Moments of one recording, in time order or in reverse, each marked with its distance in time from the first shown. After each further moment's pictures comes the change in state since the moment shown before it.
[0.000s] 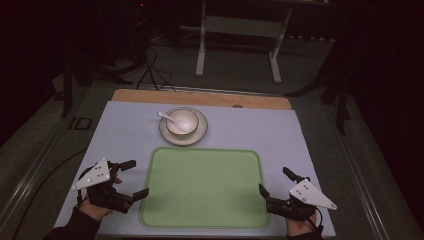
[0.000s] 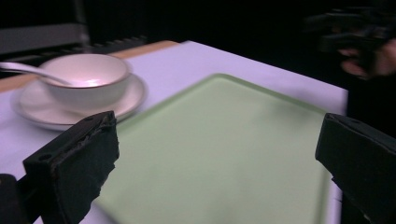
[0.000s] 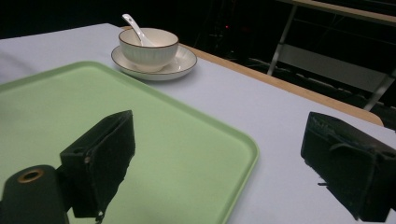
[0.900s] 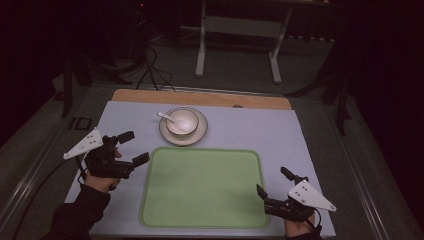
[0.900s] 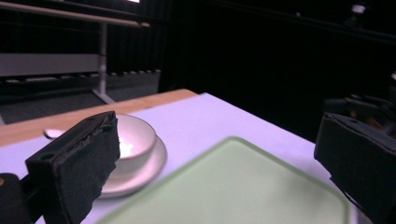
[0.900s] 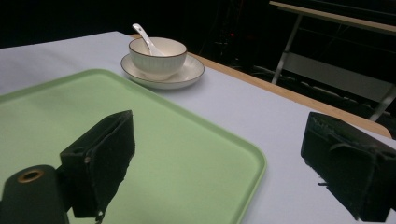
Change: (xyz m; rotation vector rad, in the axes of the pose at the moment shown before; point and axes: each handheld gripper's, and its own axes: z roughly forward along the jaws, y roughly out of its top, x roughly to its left) left arm 0.034 0.057 0.008 -0.182 0.075 -0.121; right arm 0.006 0.005 -0.001 -0.027 0.021 -0.012
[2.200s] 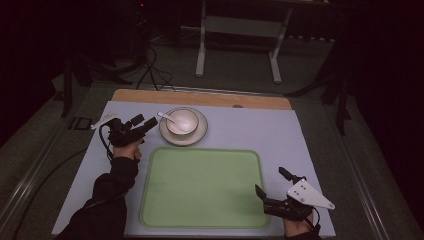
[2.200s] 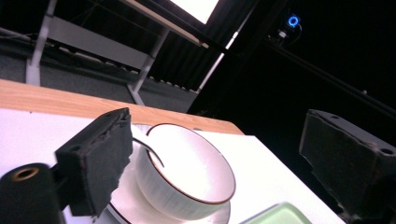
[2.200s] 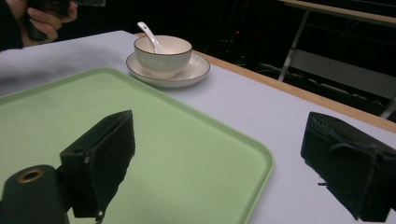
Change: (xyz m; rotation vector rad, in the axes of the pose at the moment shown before) left arm 0.090 -0.038 0.075 -0.129 0.181 -0.357; right arm 0.000 -0.002 0.003 0.006 0.025 0.016
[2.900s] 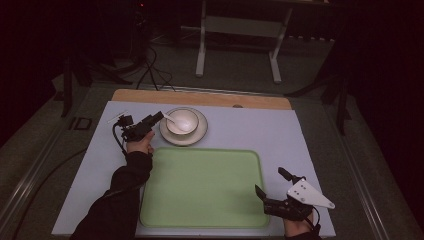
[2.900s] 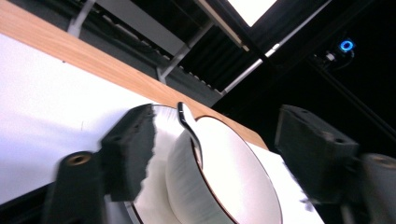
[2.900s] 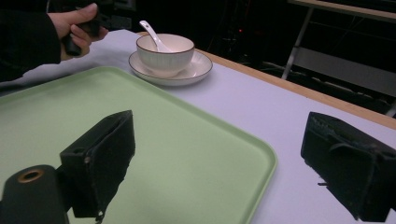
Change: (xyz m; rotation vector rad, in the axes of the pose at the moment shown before) left arm 0.023 -0.017 0.043 0.004 0.164 -0.228; right arm -0.001 -0.001 0.000 0.007 0.012 0.007
